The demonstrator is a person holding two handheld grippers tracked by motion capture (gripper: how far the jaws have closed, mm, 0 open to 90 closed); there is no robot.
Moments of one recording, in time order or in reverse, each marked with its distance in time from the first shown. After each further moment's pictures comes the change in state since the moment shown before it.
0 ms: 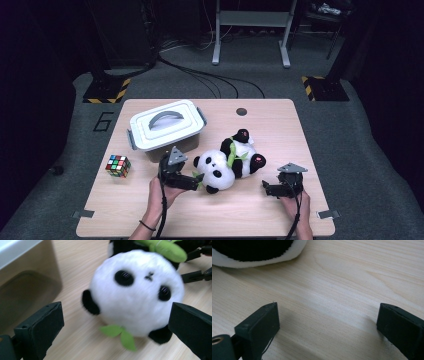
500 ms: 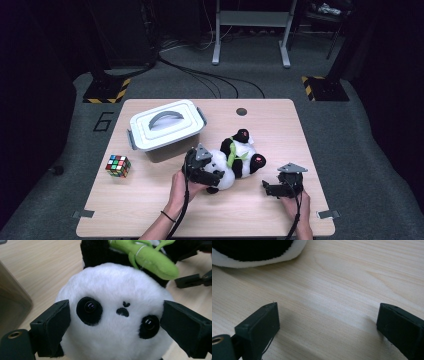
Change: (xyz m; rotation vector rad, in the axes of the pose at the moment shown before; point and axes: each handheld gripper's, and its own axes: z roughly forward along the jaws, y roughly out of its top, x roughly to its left) left arm -0.025 0.020 0.047 0.041 -0.016 0.056; right arm 0.000 0.000 0.000 0.000 0.000 0.000
